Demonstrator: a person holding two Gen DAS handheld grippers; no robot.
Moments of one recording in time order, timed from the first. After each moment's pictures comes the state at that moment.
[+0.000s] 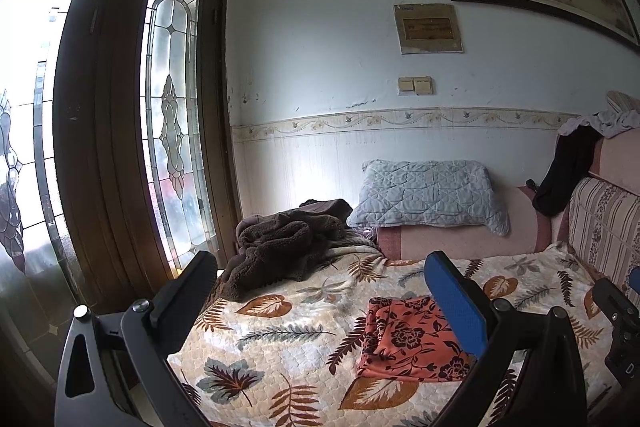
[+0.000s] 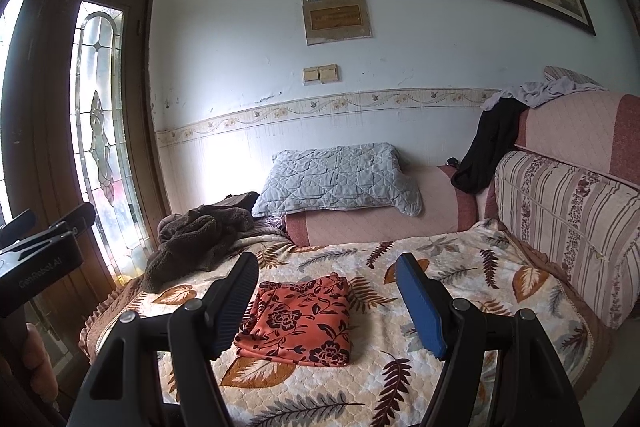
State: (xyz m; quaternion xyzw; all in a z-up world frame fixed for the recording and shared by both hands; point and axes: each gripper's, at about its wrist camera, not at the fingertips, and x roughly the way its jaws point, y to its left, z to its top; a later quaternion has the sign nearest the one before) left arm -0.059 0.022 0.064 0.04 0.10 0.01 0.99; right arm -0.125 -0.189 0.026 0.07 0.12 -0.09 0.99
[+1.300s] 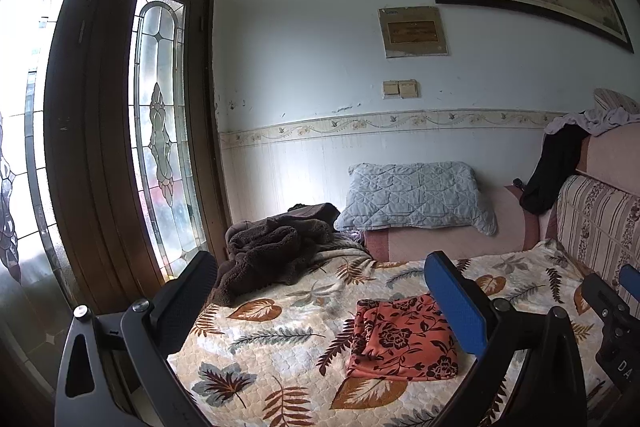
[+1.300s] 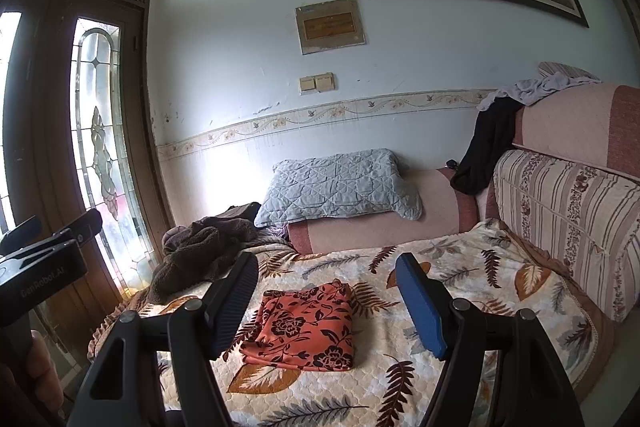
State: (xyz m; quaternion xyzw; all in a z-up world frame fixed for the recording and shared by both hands) left arm -0.071 0.010 0.073 0.05 0.10 -0.01 0.99; right arm -0.138 -0.194 0.033 0.09 0.11 -0.09 0.99
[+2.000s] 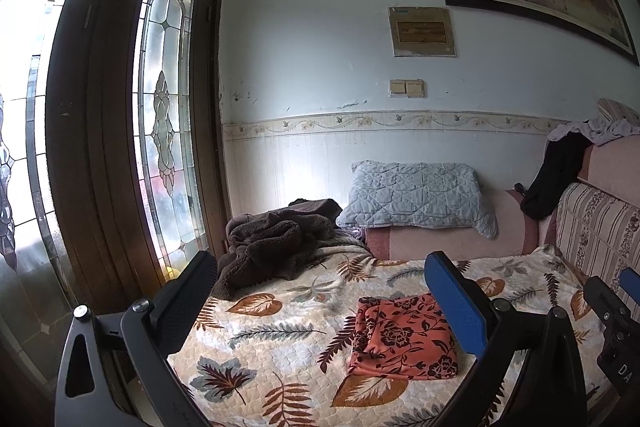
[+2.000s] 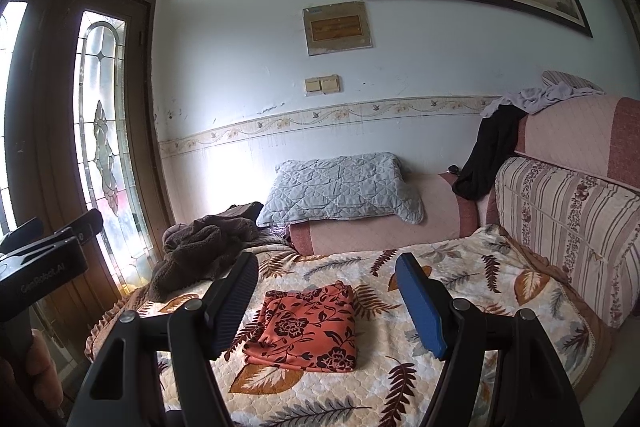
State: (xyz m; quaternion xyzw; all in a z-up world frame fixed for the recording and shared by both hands) left arm -0.065 0.022 0.072 0.03 0.10 -0.01 0.99; right arm -0.134 -0.179 0.037 0.08 0.11 -0.09 0.99
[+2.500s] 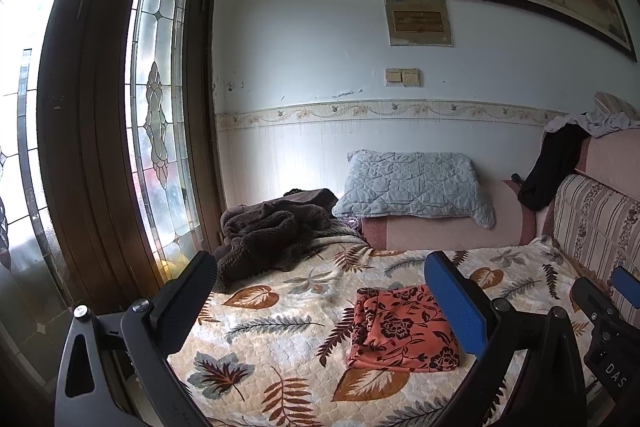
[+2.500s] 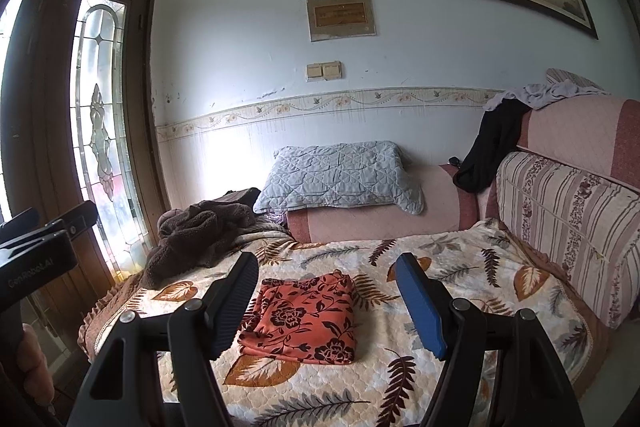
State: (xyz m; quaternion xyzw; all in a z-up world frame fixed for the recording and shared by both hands) left arm -0.052 0.027 0.062 0.03 0.12 -0.02 0.99; right arm -0.117 -0.173 0.026 0.07 0.13 -0.10 0.98
